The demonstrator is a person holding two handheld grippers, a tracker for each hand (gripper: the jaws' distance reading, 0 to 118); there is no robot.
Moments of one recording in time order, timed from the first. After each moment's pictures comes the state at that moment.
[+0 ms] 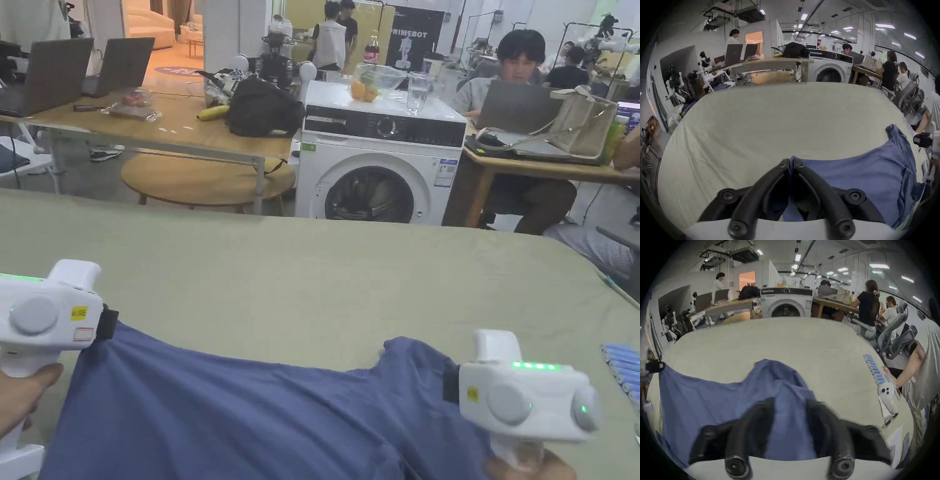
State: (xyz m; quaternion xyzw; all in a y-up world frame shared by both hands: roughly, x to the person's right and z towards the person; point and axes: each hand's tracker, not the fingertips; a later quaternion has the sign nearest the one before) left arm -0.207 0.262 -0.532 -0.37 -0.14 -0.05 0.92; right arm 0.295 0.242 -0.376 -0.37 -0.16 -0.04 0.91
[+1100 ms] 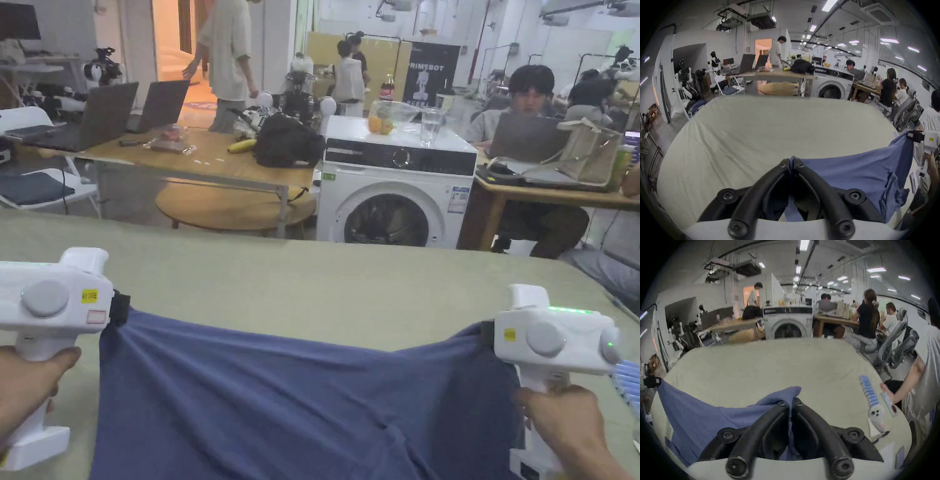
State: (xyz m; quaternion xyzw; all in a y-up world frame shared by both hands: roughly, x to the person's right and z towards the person) left arm -0.243 0.334 -0.454 -0.32 -0.12 0.00 0.94; right arm 0.318 0.319 -0.359 -0.29 -0.14 -0.05 0.95
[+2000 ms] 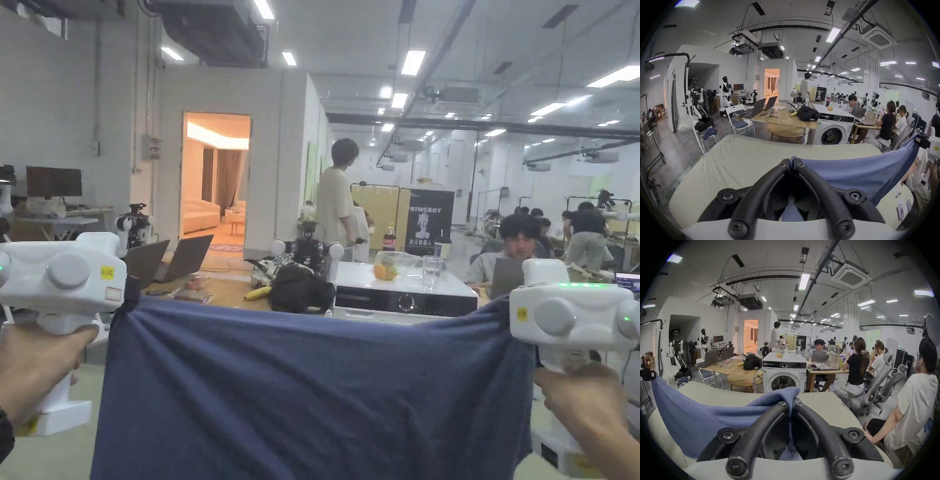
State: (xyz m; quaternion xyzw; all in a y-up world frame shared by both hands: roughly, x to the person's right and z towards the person) left arm -0.269 0.549 -0.465 -0.18 -0.09 0.02 0.98; right arm 0.286 0.548 -0.360 -0.12 -0.17 0.00 0.98
